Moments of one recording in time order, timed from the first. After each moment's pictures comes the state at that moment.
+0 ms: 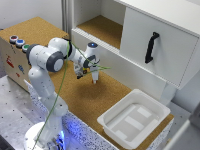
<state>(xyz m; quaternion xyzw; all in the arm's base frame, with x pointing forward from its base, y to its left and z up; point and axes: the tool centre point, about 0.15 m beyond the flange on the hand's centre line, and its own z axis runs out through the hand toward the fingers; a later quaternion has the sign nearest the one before) 0.458 0.044 0.211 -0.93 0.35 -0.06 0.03</state>
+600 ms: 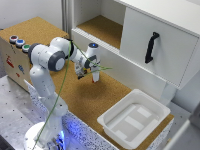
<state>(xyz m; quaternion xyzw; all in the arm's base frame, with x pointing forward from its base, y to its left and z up) 0.473 0.041 0.227 -0.94 0.32 -0.09 0.01</state>
